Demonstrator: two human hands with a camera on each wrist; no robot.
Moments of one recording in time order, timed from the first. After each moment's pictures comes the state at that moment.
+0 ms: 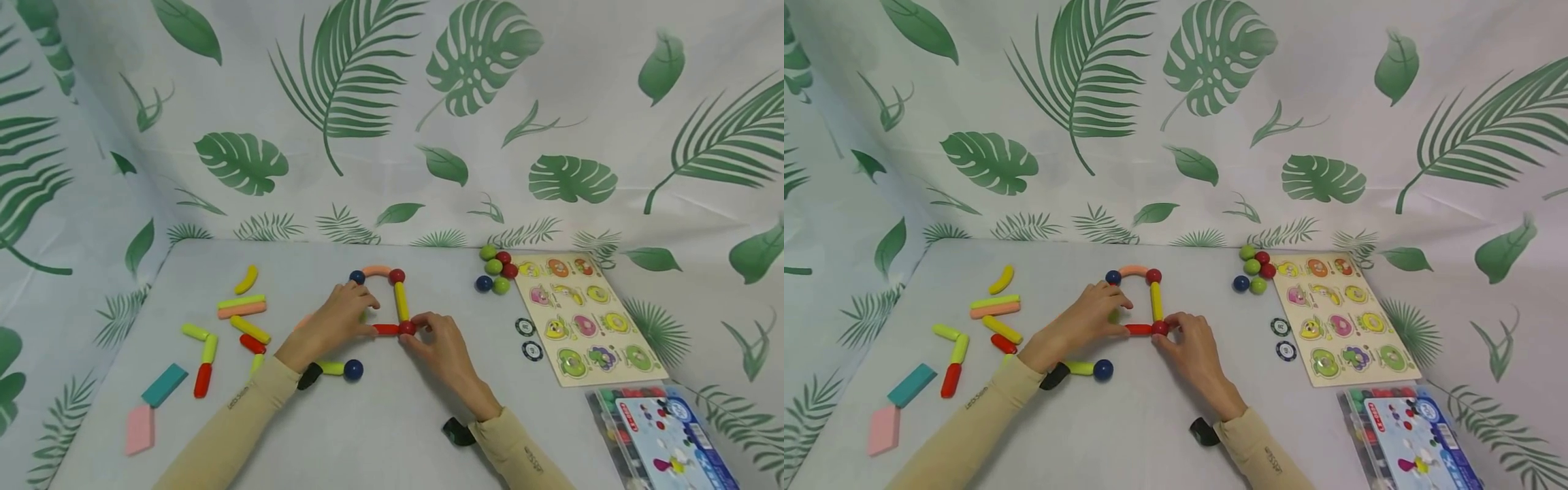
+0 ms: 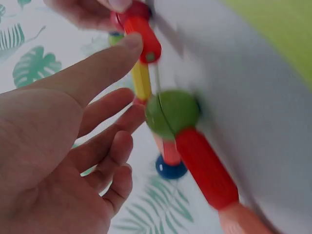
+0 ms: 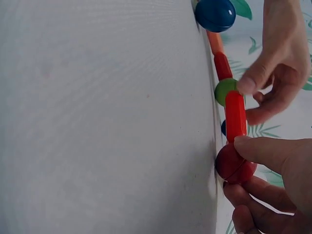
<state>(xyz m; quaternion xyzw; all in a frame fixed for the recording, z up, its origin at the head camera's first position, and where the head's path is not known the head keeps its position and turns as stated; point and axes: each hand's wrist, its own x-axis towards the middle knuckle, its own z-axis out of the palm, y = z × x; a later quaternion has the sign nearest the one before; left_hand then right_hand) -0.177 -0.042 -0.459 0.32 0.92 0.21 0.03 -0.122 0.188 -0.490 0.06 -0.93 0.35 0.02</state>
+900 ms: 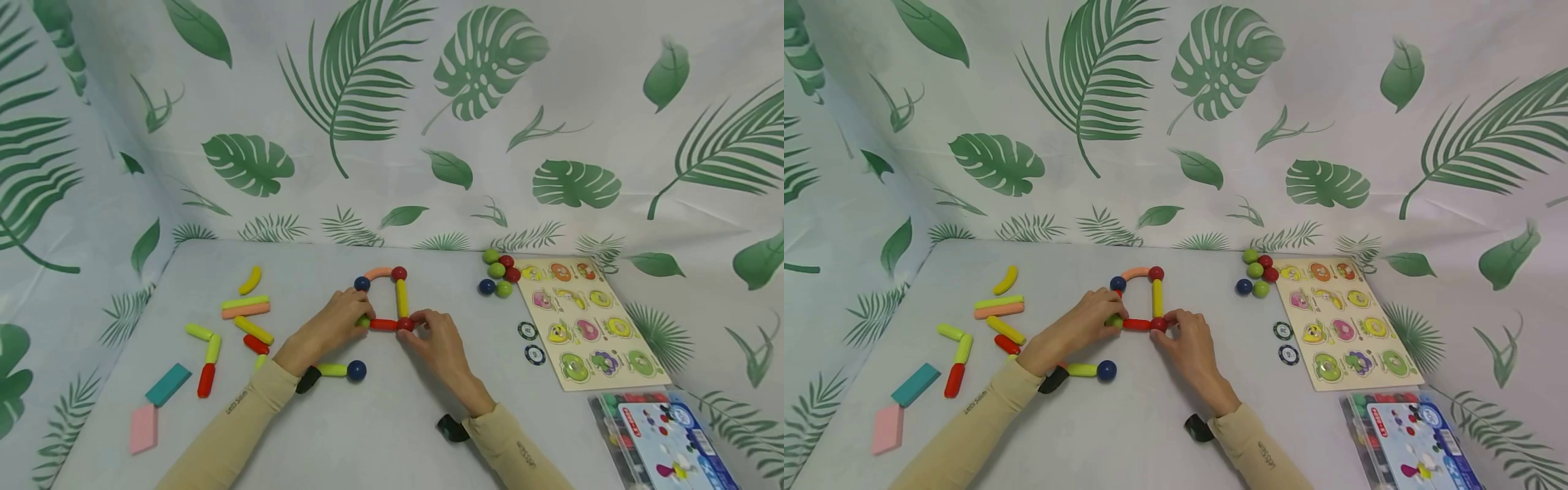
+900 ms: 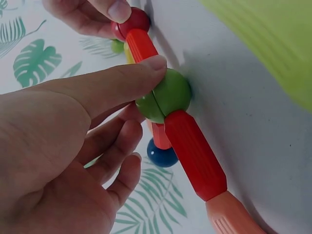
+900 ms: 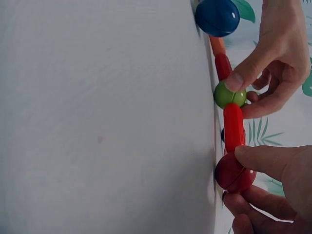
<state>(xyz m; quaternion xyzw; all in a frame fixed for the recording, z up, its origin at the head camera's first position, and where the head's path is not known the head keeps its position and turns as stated) -0.175 -0.055 -0.461 0.34 0.91 0.23 0.03 -0.133 0.175 -0.490 0.05 -0.94 0.35 0.04</state>
